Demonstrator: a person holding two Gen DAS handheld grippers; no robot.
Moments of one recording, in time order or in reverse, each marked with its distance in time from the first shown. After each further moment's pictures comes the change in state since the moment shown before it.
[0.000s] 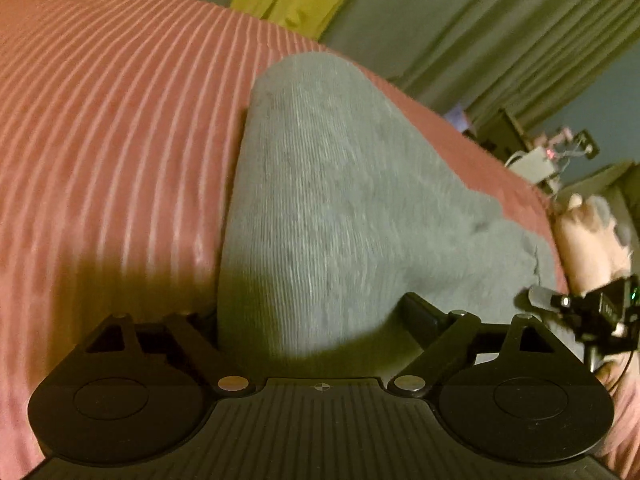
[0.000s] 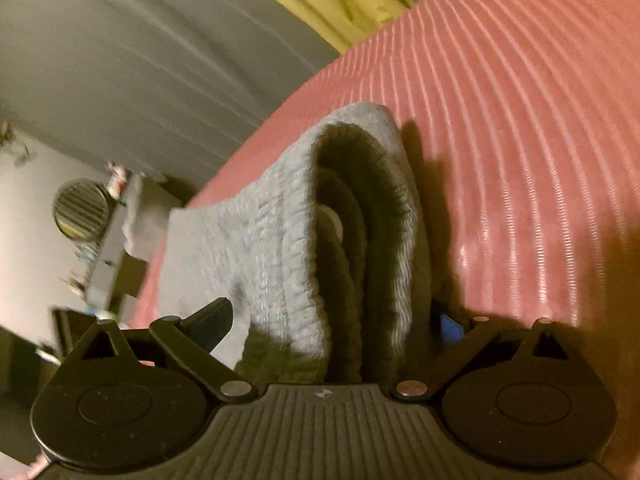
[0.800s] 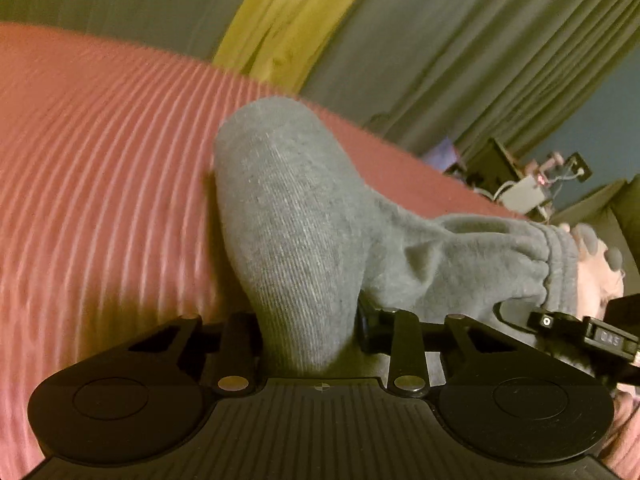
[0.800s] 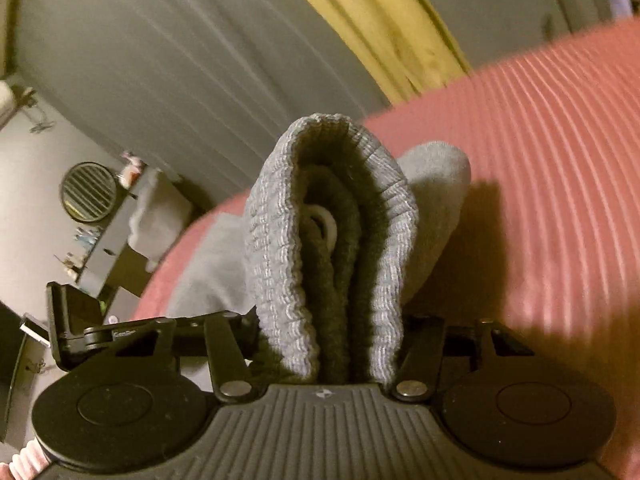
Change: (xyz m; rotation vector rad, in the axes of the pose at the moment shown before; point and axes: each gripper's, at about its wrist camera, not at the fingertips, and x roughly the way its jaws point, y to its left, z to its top) left arm -0.019 -0.052 0.027 0.042 -0.128 0.015; right arm -0.003 0.087 0.009 -0.211 -0.098 -0.021
